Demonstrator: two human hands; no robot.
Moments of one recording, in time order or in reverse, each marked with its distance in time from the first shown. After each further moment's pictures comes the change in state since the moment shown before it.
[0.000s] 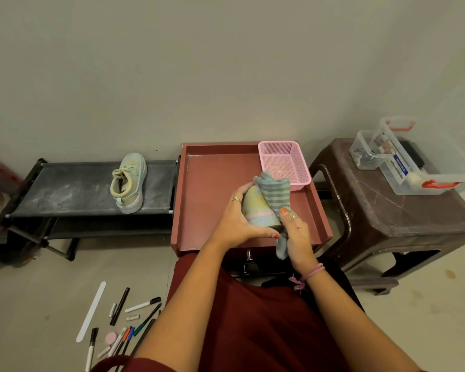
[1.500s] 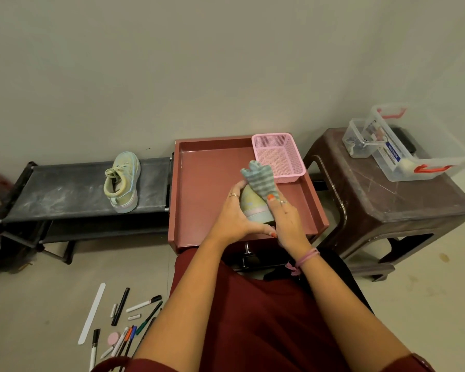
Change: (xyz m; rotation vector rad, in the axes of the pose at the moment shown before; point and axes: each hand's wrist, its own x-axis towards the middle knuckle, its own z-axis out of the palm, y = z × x) left_hand -0.003 0.001 0.004 0.051 -0.017 -0.016; right_hand 0.014 0.010 0.003 -0.156 0.001 -0.062
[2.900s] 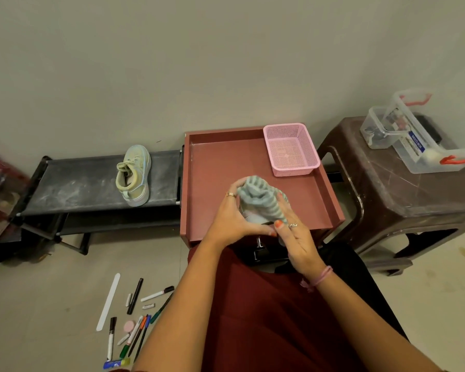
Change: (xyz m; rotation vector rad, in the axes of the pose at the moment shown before) left_hand -0.022 -0.001 -0.026 -0.021 0.023 -0.016; right_hand -0.037 0.014 0.003 -0.202 -0.172 -0.183
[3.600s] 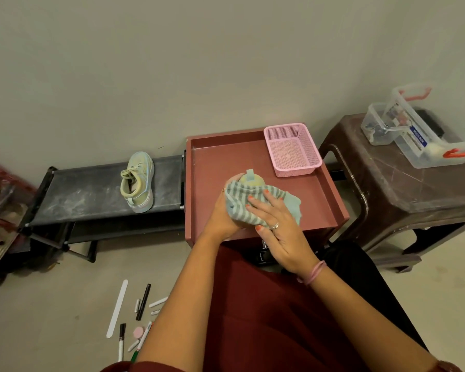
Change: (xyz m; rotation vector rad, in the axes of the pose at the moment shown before) left_hand 0.015 -0.001 -0.012 0.012 -0.004 -0.016; right_hand 0.015 -0.004 0.018 -0.304 0.010 -0.166
